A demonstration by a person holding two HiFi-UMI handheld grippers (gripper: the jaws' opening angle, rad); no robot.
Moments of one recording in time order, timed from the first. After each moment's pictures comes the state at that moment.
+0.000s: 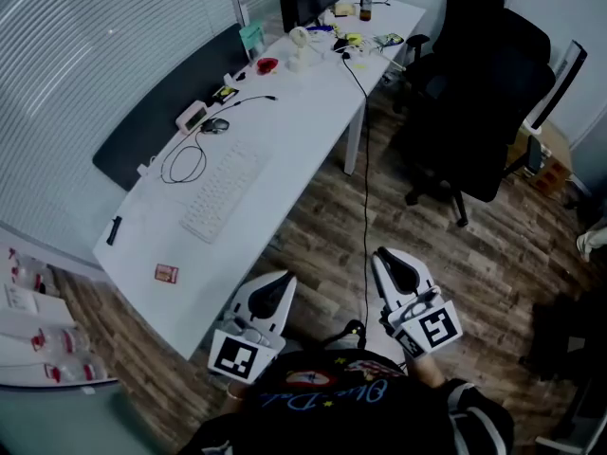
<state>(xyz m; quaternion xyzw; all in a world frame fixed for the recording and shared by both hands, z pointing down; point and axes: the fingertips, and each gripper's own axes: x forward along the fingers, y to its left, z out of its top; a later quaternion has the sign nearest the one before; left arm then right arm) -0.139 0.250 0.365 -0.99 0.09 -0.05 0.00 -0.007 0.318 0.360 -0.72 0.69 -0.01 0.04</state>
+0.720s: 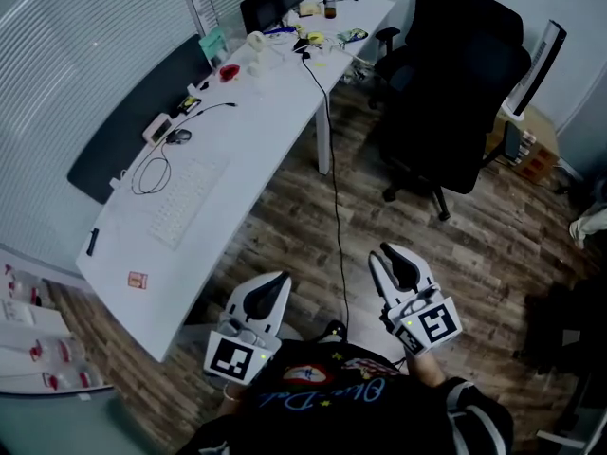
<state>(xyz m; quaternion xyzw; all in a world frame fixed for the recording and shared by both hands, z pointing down) -0.049 0.323 0.368 -1.00 0.07 -0.06 0.01 0.091 0.402 0.375 -0.74 0.67 -0.03 0.04</state>
